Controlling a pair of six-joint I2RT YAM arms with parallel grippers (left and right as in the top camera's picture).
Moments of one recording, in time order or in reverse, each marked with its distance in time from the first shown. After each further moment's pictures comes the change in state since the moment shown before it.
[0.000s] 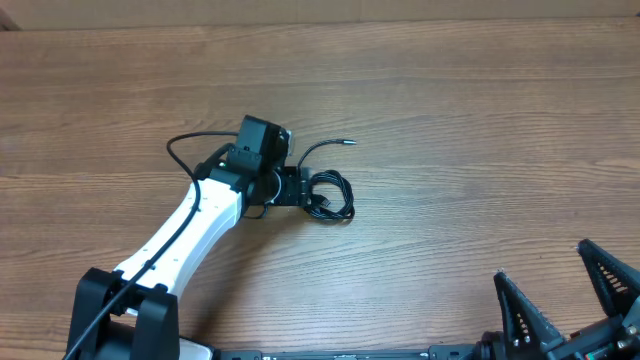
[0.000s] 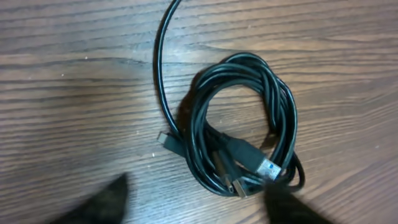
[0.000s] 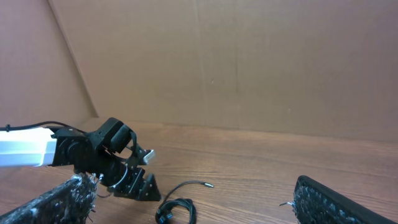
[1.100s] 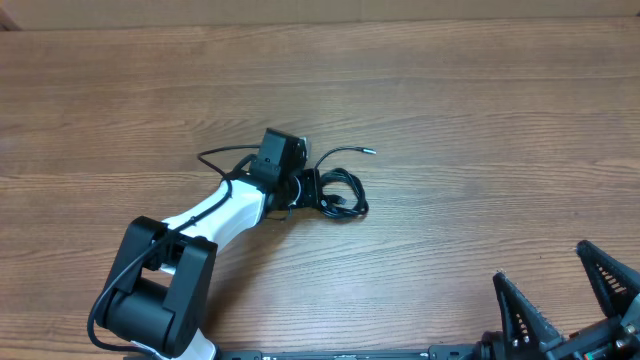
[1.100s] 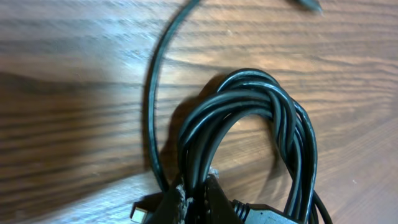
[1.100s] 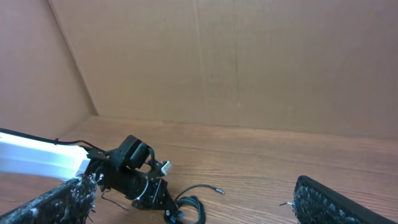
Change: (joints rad) left arm -0.055 0.193 -0.092 0.367 0.127 -0.185; right arm 0.000 0.000 0.000 -0.010 0.000 0.000
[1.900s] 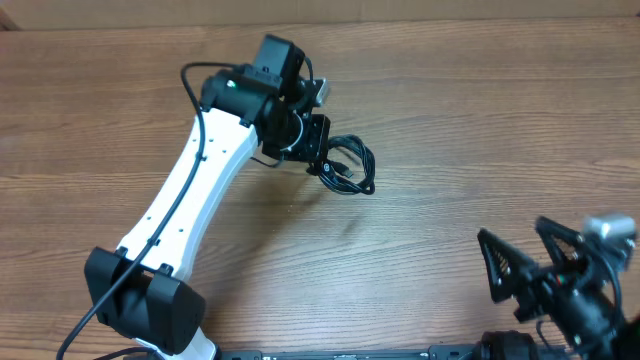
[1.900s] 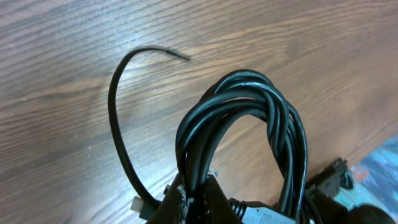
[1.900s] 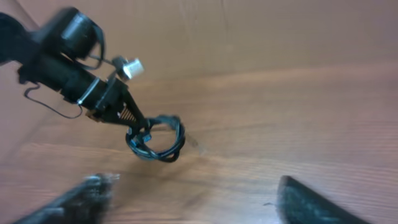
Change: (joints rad) left arm 0.002 0.014 0.850 -1.009 0.043 0.299; right arm 0.000 0.098 -0.191 0.000 0.001 0.058
